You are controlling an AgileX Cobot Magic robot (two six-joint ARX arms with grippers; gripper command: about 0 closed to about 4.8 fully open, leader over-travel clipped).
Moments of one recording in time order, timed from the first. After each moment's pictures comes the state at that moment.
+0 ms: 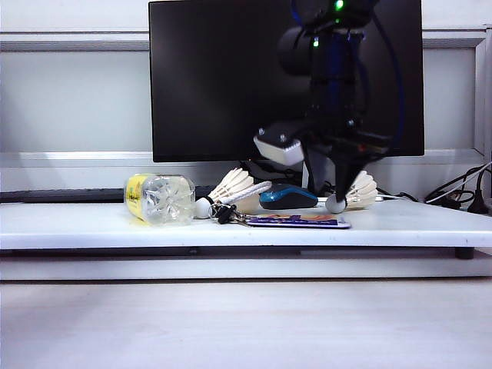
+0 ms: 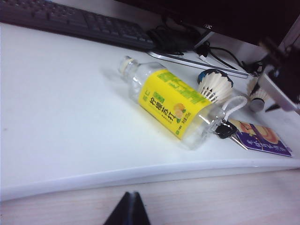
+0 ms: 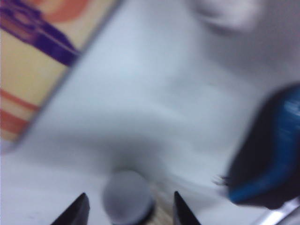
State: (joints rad) left arm -0.02 0.00 0.01 -0.14 0.39 -0.30; right arm 0.46 2.06 1.83 -1.02 0.17 -1.65
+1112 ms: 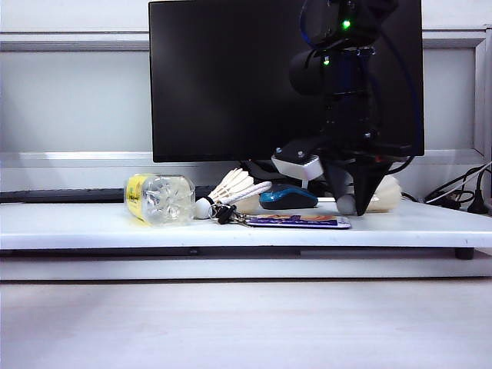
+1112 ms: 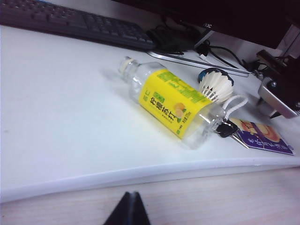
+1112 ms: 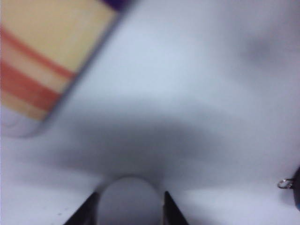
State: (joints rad) left arm -0.02 0.00 0.01 -0.14 0.39 -0.29; right arm 0.42 2.10 1.83 -1.07 0.19 -1.65
